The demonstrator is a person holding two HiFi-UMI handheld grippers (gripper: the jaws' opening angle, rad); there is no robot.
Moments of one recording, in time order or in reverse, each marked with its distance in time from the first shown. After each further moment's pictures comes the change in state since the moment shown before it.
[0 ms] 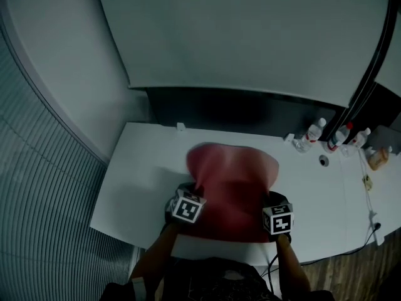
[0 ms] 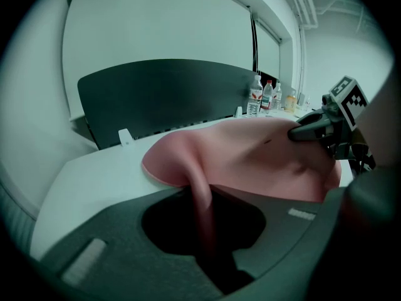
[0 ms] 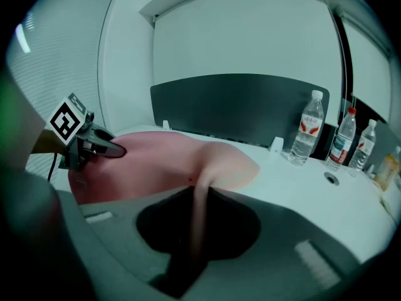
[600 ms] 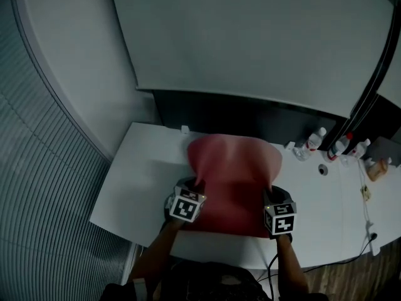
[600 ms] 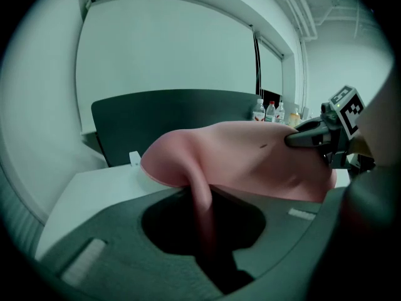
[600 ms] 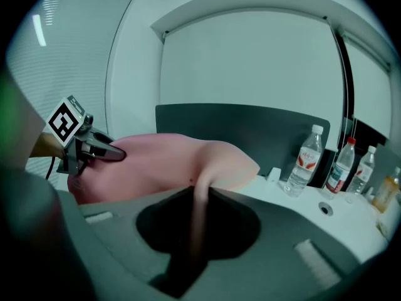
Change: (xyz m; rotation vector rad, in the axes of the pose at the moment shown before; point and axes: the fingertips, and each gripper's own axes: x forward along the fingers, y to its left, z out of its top) left arm -0.040 0.006 0.057 -0.037 -0.162 0.047; right arm -0.025 -0.005 0.061 -0.053 -0.132 -0.003
